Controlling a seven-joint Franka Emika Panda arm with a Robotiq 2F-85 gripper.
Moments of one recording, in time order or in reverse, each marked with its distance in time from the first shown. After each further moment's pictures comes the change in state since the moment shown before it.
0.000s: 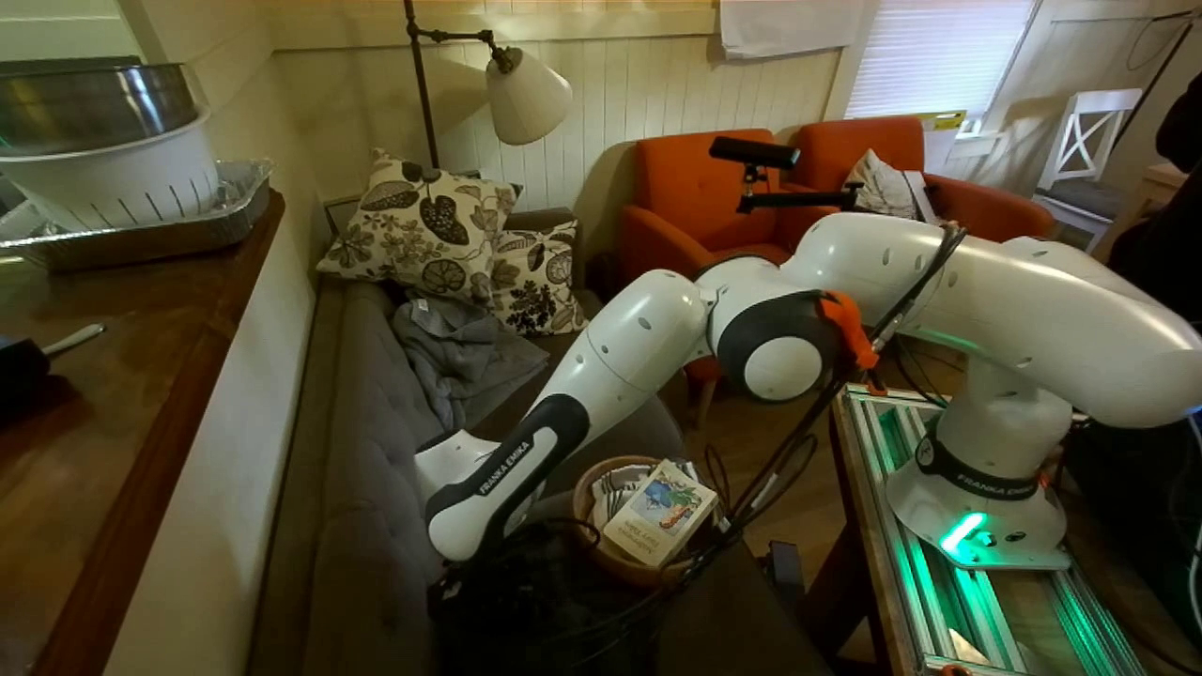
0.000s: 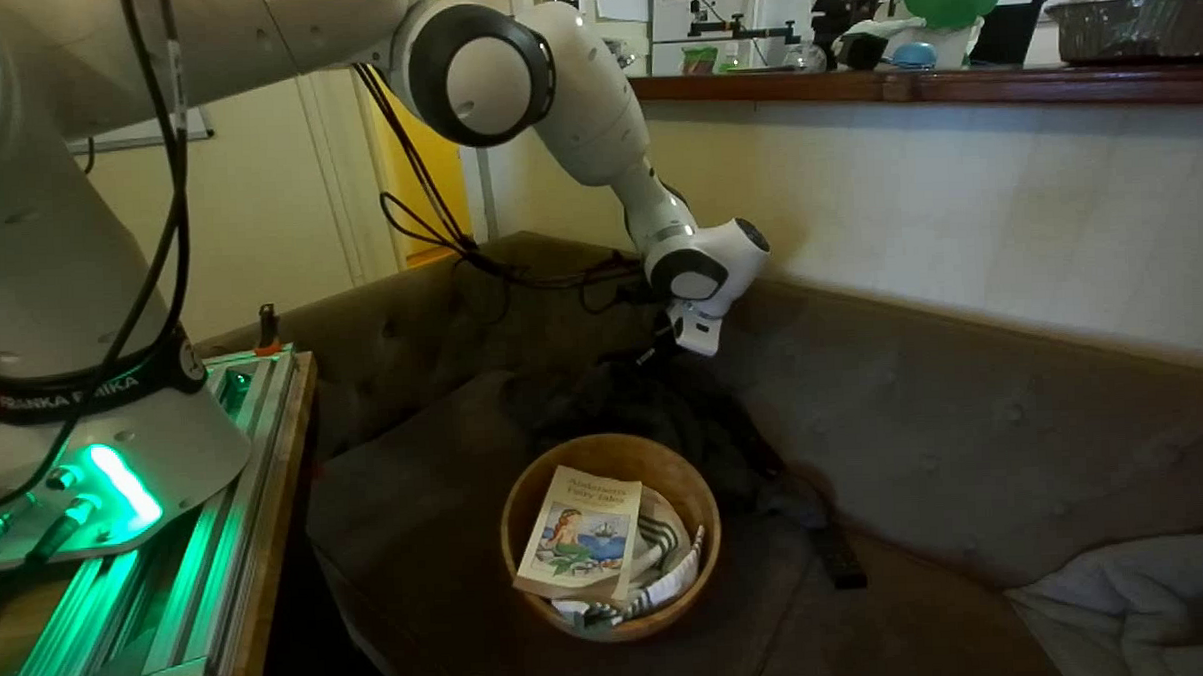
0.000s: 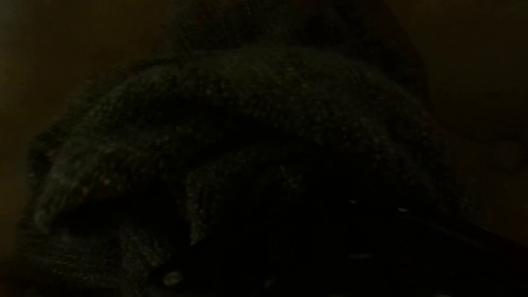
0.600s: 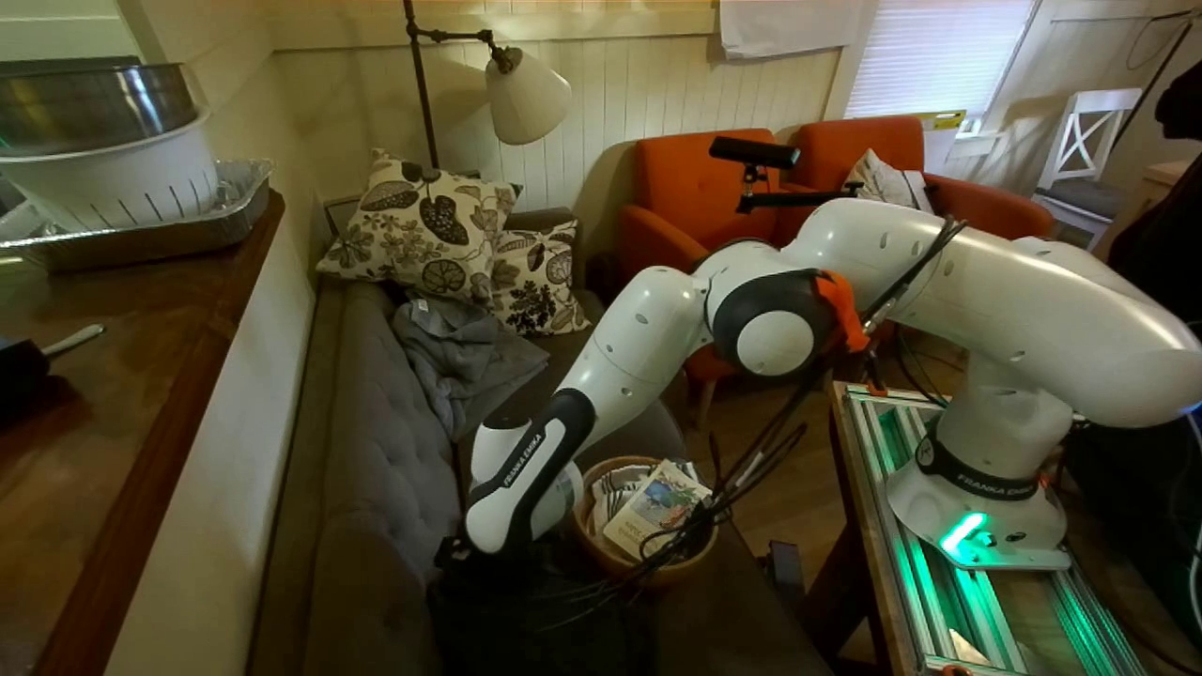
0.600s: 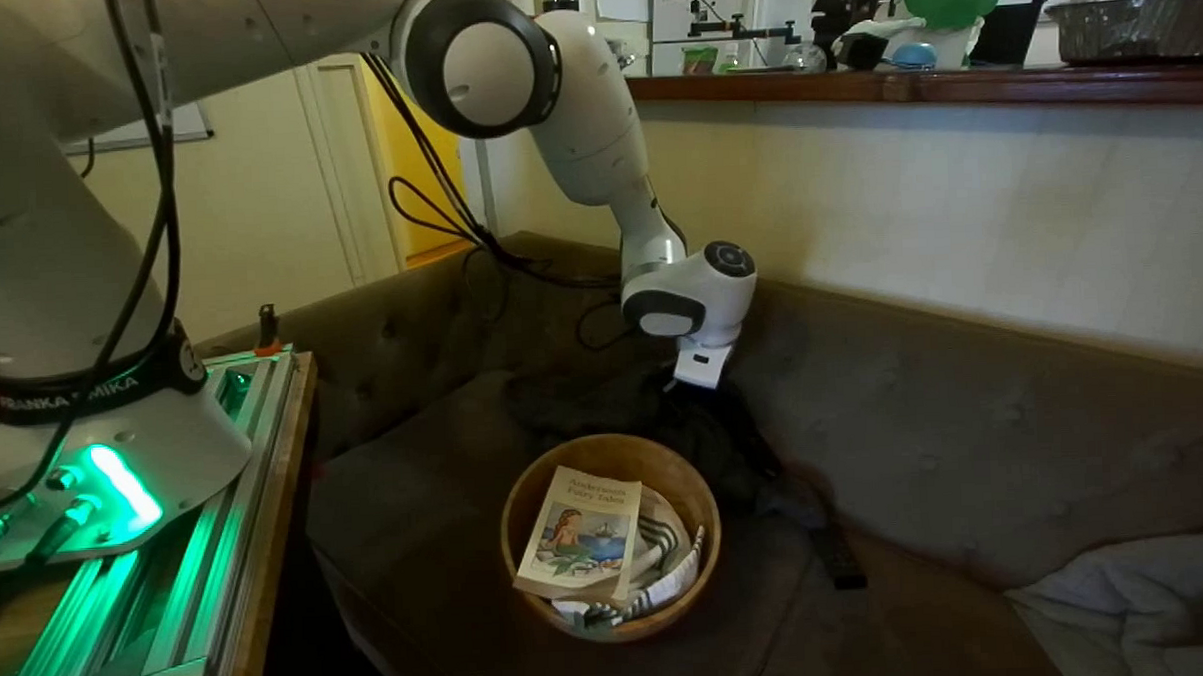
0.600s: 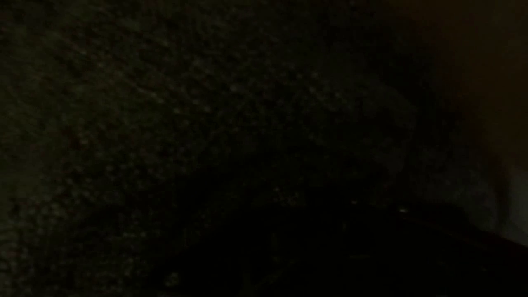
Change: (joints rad) arm -0.067 -0.036 0.025 -0.226 0.165 0.596 0.039
